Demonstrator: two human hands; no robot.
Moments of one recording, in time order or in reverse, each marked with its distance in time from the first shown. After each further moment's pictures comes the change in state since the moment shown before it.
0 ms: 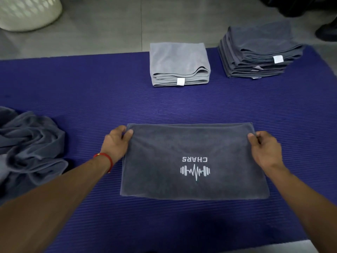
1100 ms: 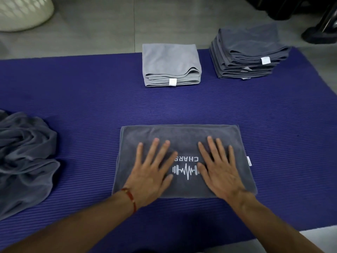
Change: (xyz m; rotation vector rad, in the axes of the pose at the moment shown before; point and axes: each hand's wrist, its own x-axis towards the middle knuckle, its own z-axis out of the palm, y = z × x) left_hand -0.099 0.019 0.079 0.894 -0.105 0.818; right_hand -0.090 -0.011 0.055 -0.646 -0.177 -0.640
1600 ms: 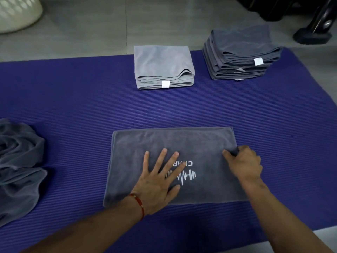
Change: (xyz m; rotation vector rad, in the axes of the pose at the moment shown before) left_hand 0.025 0.031 0.017 -0.004 -0.146 0.077; right_hand 0.023 0.054 -0.033 0.431 -0.028 0.867
